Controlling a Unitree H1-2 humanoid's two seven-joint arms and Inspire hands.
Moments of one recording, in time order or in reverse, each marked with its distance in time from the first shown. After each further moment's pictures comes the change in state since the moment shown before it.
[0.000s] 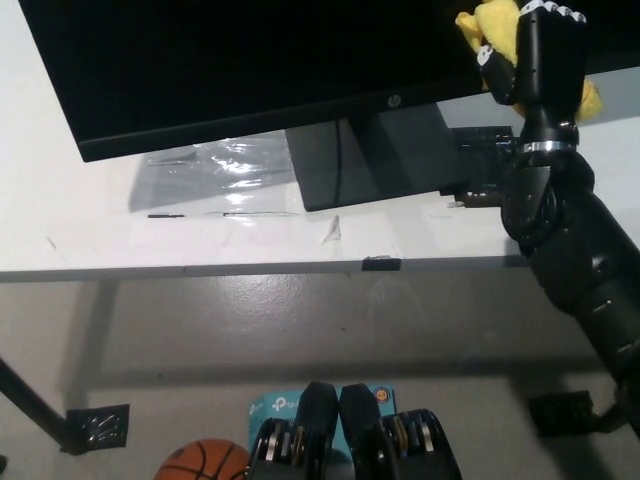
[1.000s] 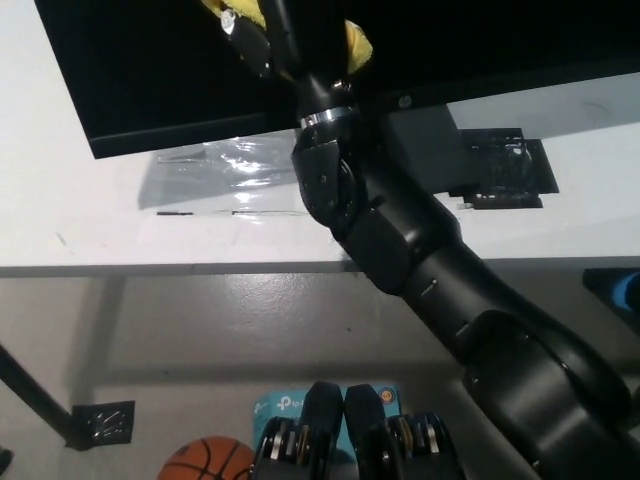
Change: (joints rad) left_arm 0.003 0.000 -0.016 -0.054 0.011 0.036 -0.006; right_arm -0.193 0.312 0.096 0.014 -0.047 -0.007 0.052
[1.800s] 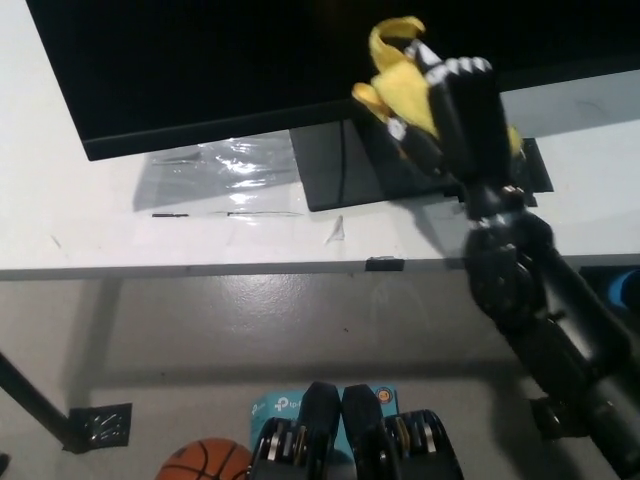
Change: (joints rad) left_arm -0.022 -0.001 0.028 0.061 -0.001 -0.010 0.001; right_arm 0.473 -0.336 -0.026 -0.591 -0.026 -0.012 0.190
